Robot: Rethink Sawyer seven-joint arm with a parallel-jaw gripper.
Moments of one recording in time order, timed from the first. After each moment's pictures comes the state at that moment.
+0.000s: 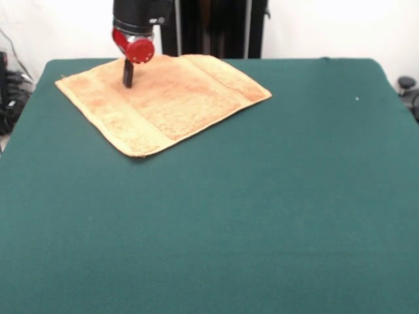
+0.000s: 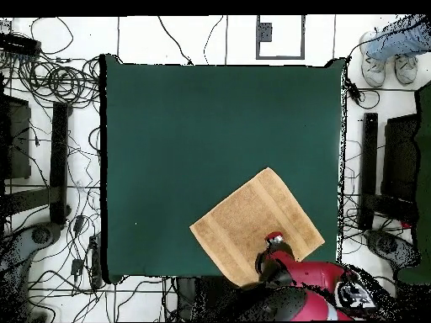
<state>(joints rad) -0.44 -0.42 -0.26 1.90 -0.69 -0.17 3.03</state>
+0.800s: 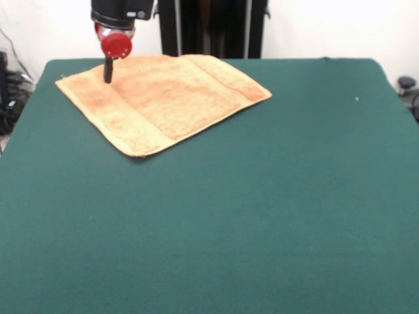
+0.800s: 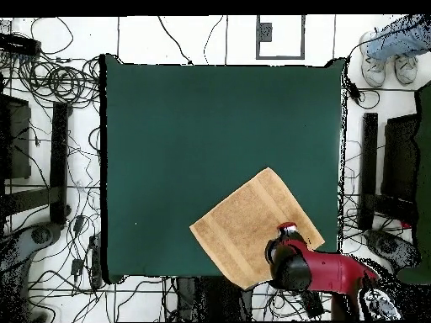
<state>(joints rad) -0.50 -0.55 -0.17 1.88 -0.62 0.04 3.03</state>
